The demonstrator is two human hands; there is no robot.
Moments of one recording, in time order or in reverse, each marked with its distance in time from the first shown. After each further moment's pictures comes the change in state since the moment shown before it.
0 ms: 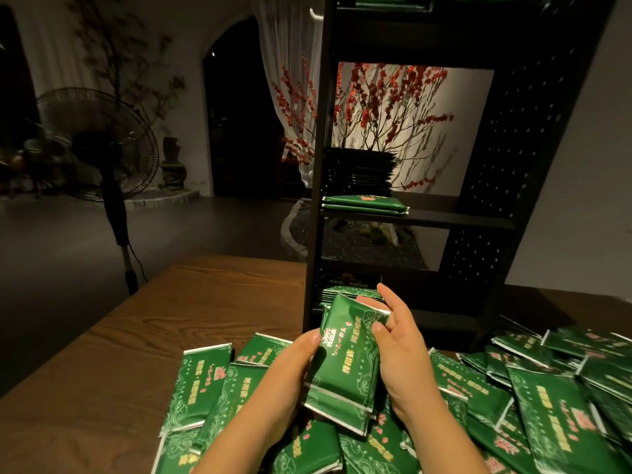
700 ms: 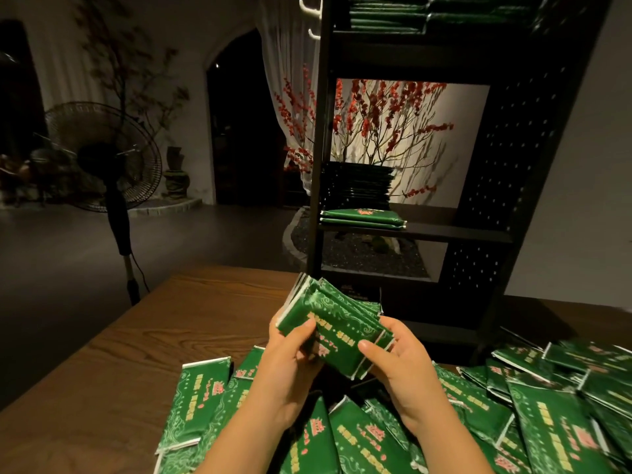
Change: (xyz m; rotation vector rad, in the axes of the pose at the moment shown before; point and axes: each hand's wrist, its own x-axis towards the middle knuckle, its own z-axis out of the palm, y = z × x) left_hand 0.008 0.040 0.021 -0.671 0.319 0.145; right_hand 0.006 0.000 -0.018 0.012 -0.079 0.131
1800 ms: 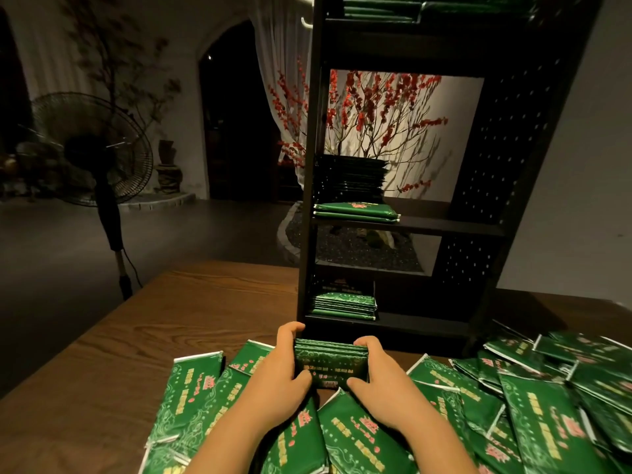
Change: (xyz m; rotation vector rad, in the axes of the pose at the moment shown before) left_hand 0.007 -0.011 -0.042 1.419 -0.148 0.117; right_hand -0.003 0.014 -0.001 -0.844 -0.223 0.058
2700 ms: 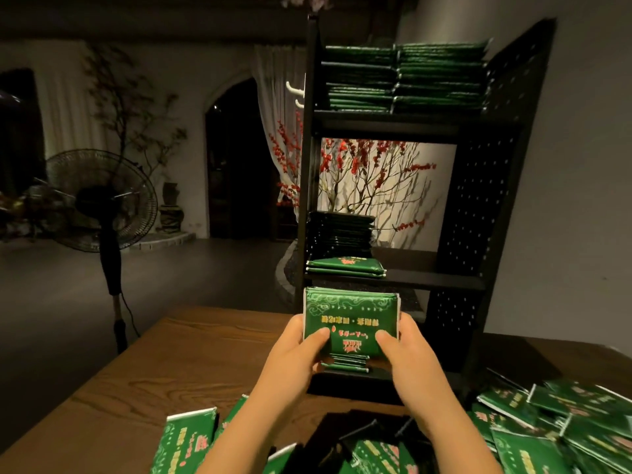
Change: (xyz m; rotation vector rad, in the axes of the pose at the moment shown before) left_hand 0.028 0.086 -0.034 -0.657 0.132 0.113; right_hand -0.014 -0.055 -0.084 0.614 0.375 -0.212
